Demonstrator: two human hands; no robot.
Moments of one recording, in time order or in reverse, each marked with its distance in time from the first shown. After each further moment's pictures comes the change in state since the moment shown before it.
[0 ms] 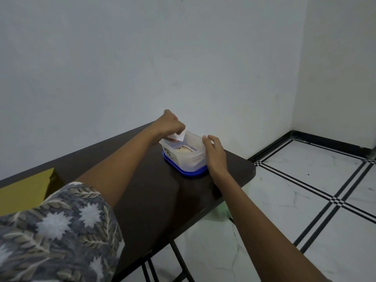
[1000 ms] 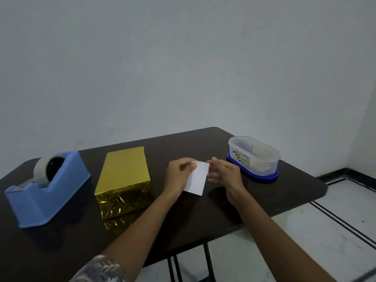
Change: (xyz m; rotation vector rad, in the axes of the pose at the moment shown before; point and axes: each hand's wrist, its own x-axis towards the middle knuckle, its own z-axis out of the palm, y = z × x) left_hand -0.134 -0.162 -0.036 -0.343 0.523 0.054; right_hand -0.103 -0.019 0.105 0.104 -0.351 0.066
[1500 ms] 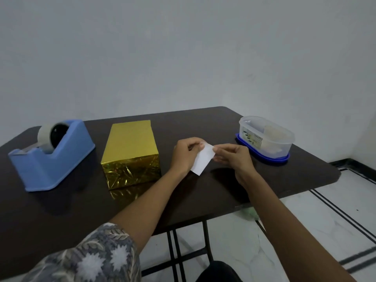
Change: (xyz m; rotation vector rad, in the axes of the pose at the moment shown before) left_hand -0.001 -0.016 -0.003 -0.005 -0.042 0.080; right_hand 0.002 0.013 -0.005 -0.035 -0.122 0.016
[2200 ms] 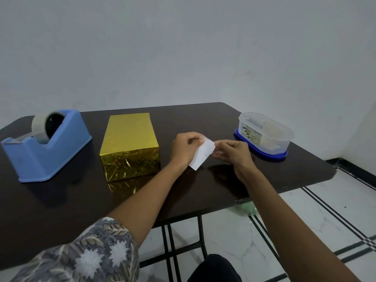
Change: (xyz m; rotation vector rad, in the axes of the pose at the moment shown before) left_hand -0.001 0.002 0.001 -0.019 0.010 -0.044; right_hand -0.006 -0.007 0.004 -0.080 0.002 -0.004
